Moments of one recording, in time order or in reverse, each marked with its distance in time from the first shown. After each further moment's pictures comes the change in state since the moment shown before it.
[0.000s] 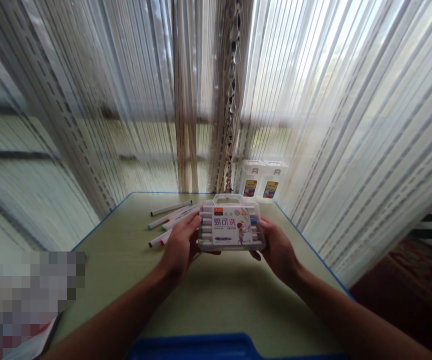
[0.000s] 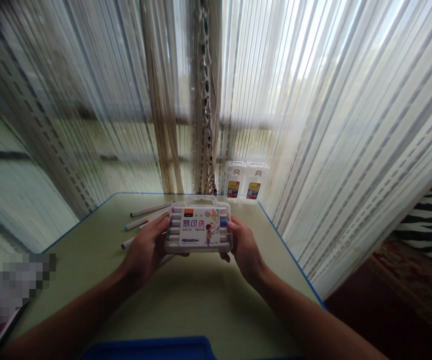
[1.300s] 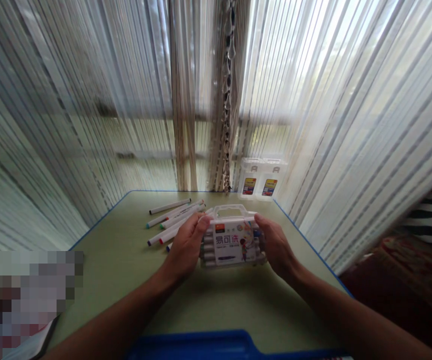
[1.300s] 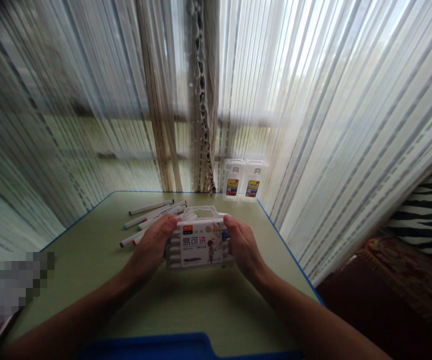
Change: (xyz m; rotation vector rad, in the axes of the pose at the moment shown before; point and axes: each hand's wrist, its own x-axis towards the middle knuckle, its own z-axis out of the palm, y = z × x) left_hand 0.003 -0.011 -0.008 0.404 0.047 0.073; right_hand 0.000 -0.001 -0.002 -0.282 0.123 0.053
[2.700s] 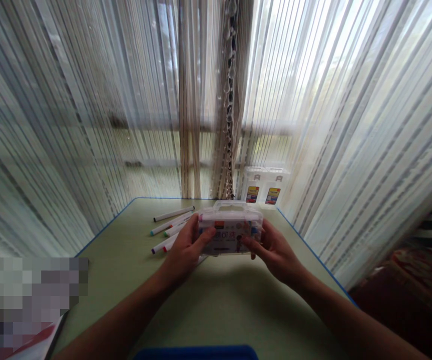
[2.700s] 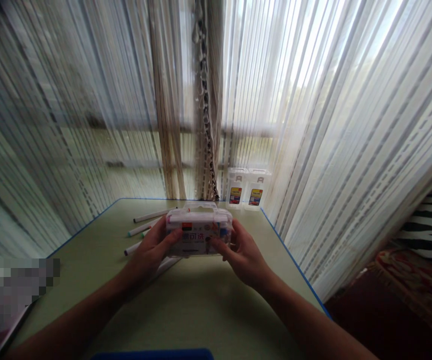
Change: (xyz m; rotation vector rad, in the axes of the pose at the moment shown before) left_hand 0.000 0.013 -0.005 -0.202 -0.103 0.105; right_hand 0.003 0.000 -0.005 -0.096 -0.205 -0.216
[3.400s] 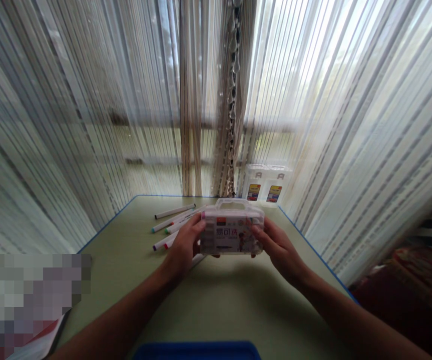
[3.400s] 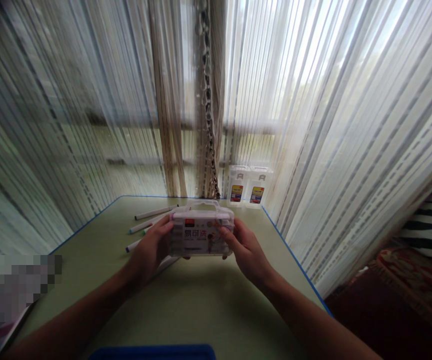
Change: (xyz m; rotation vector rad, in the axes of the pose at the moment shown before) left_hand 0.001 -0.004 -0.002 -0.143 -0.003 -0.104; right_hand 0.001 -0.006 0.001 0.083 0.042 0.018
